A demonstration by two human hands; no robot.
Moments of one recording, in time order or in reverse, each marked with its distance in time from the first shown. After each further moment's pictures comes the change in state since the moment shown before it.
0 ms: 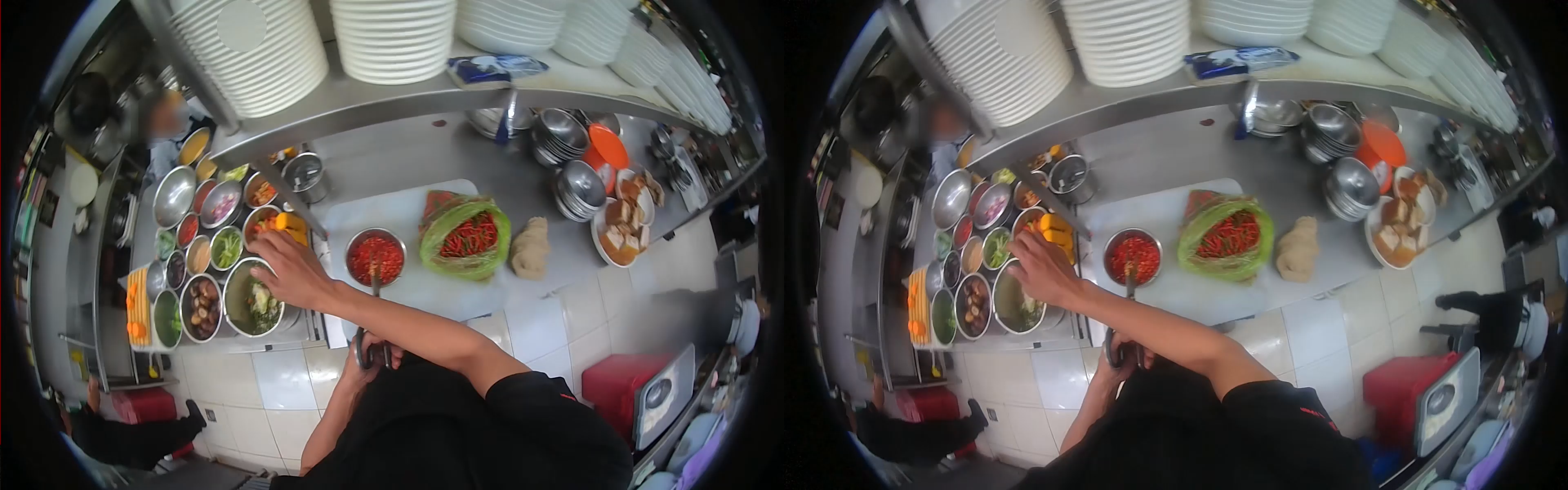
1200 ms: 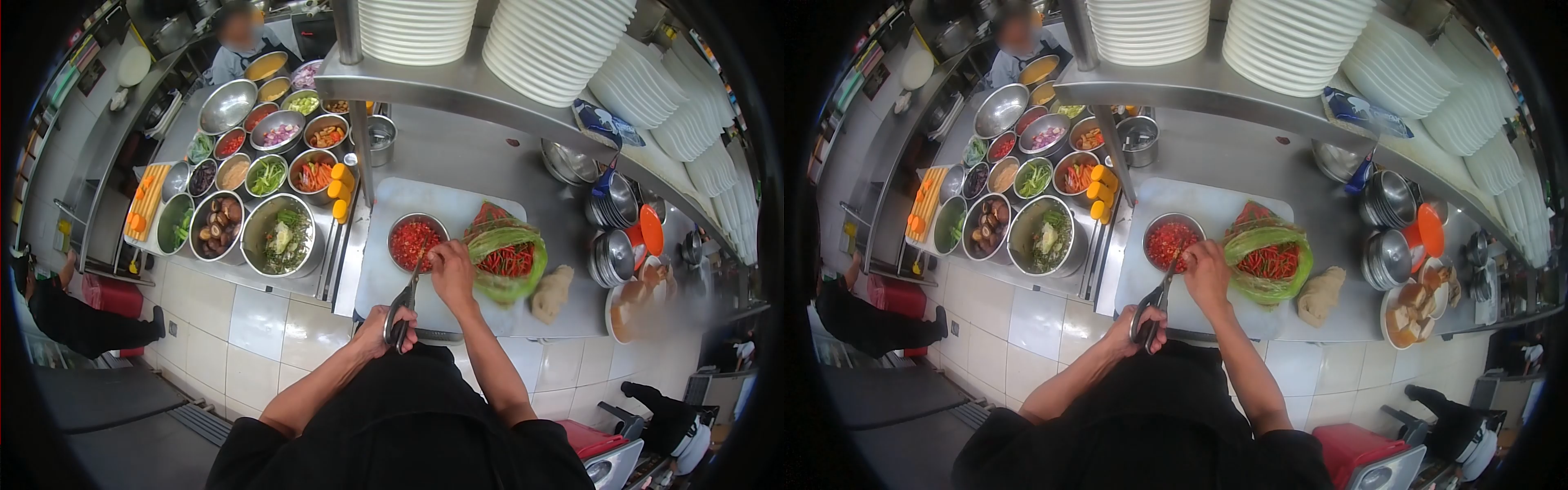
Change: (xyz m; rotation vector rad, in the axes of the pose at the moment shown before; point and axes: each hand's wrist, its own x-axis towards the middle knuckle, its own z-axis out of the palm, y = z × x) left_hand 0.005 0.021 0.016 0.170 0.153 -0.212; right_hand -0.125 0.099 -0.103 -0.457 -0.065 0.389
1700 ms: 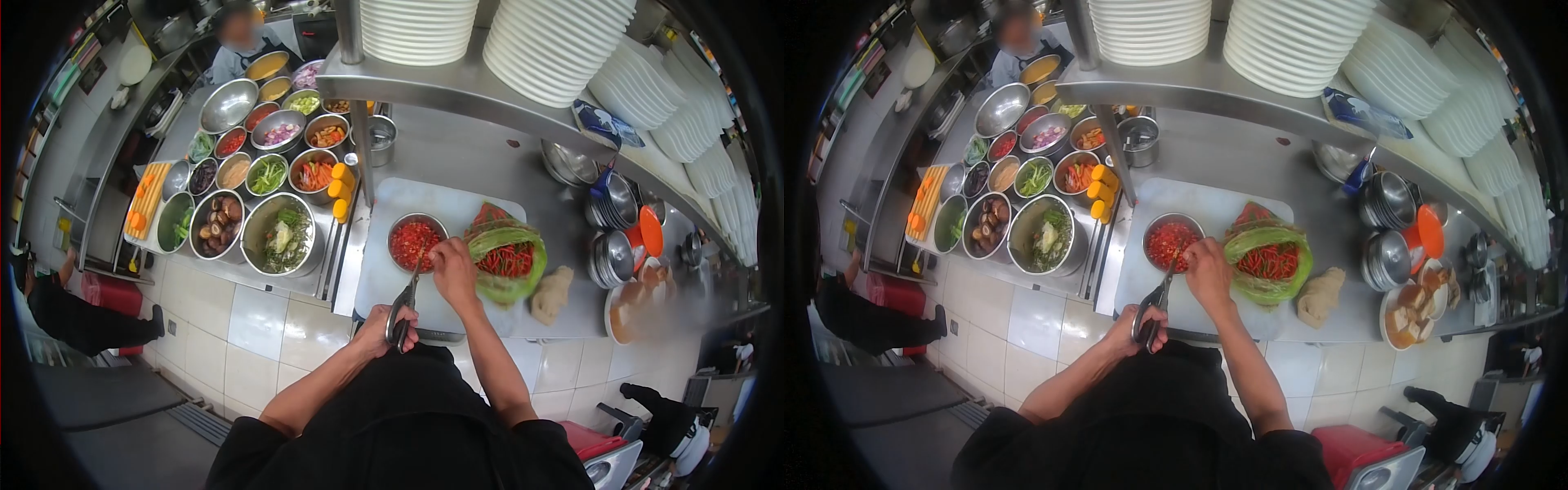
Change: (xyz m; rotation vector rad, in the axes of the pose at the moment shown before) left_hand -0.001 0.000 0.005 0.042 0.020 0.013; right_hand 0.003 -0.003 -0.008 -0.019 -0.038 -0.019
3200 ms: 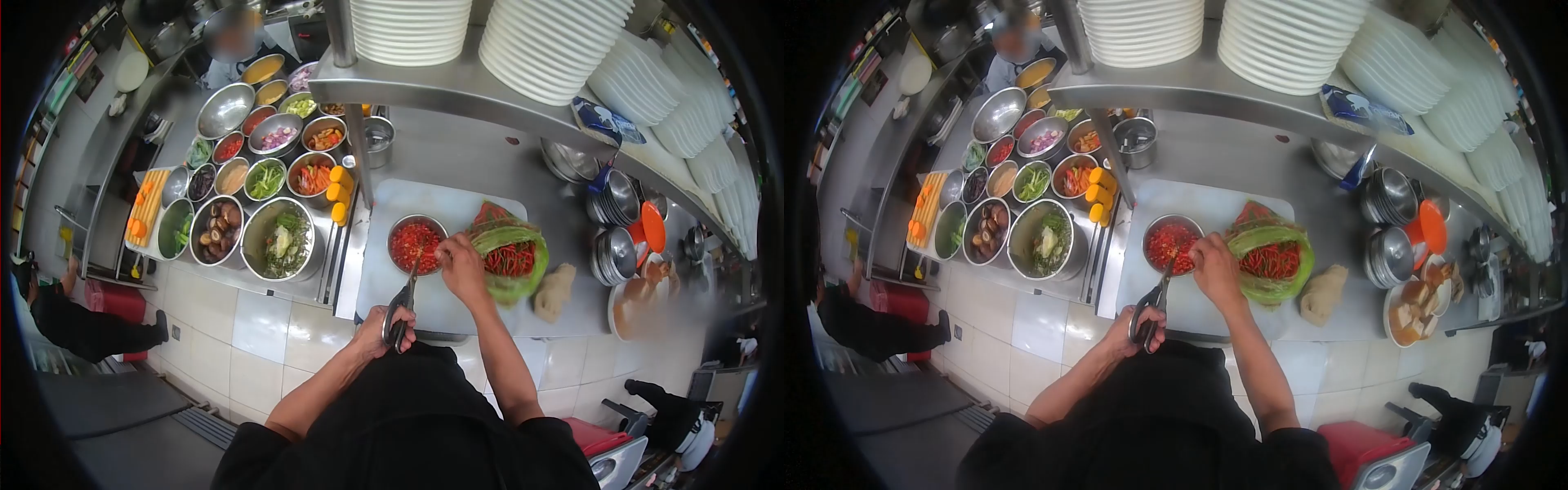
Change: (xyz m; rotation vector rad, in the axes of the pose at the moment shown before) left_hand 0.004 -0.001 -0.009 -0.092 -0.012 0.021; right_hand 0.013 0.005 -0.020 0.078 -0.129 -0.014
